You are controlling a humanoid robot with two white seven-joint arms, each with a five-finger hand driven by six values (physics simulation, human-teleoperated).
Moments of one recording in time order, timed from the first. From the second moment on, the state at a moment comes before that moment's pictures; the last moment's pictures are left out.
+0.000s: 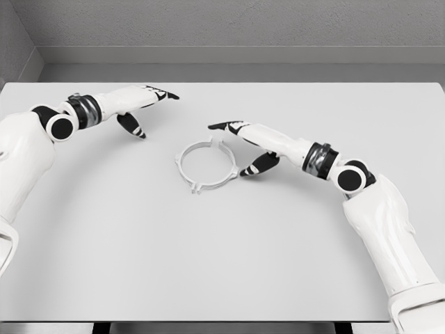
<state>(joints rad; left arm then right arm) -0.96 0.33 -0.68 -0.57 -0.61 -0.61 -0.32 -0.55 -0.18 0.34 -1.03 0.39 -0.61 0.55</state>
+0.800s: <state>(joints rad) -0.96 0.33 -0.68 -0.57 -0.61 -0.61 -0.32 -0.57 -0.15 0.34 -1.00 0.41 -0.61 0.56</state>
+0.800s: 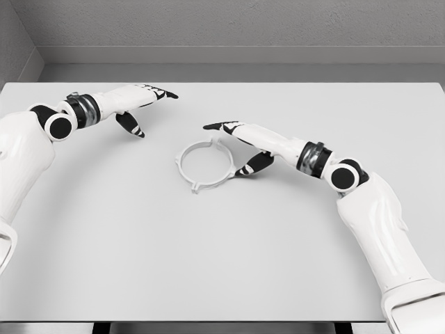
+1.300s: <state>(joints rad) -0.96 0.35 -0.68 -0.57 -0.61 -0.61 -0.32 -0.58 -0.14 0.34 -1.00 0.42 -0.61 0.56</state>
